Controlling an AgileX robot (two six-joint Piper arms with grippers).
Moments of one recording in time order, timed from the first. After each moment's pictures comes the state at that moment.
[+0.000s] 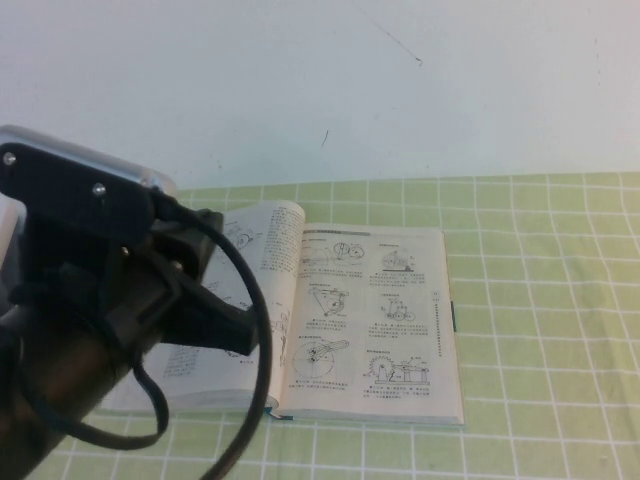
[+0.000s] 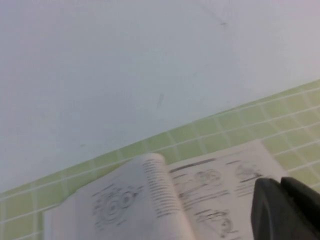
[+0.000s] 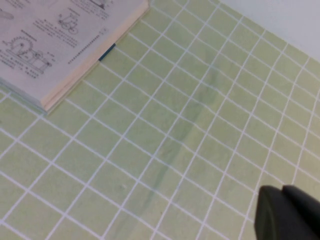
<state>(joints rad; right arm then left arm) 0.31 0.55 -0.70 -0.12 0.94 -0.24 -0.91 0.98 -0.73 -1.78 -0.53 1.67</state>
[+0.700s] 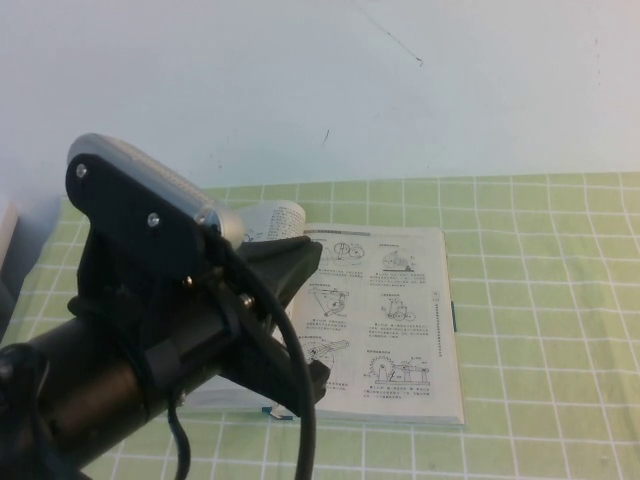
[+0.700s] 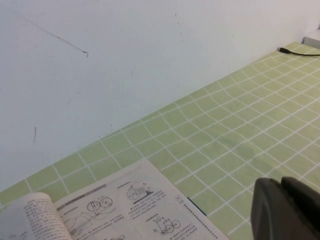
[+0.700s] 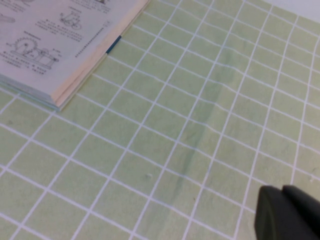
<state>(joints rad) 0.31 0.27 -0.40 -0.12 0.83 -0.09 -0.91 0.98 -0.73 -1.75 -0.19 1.66</state>
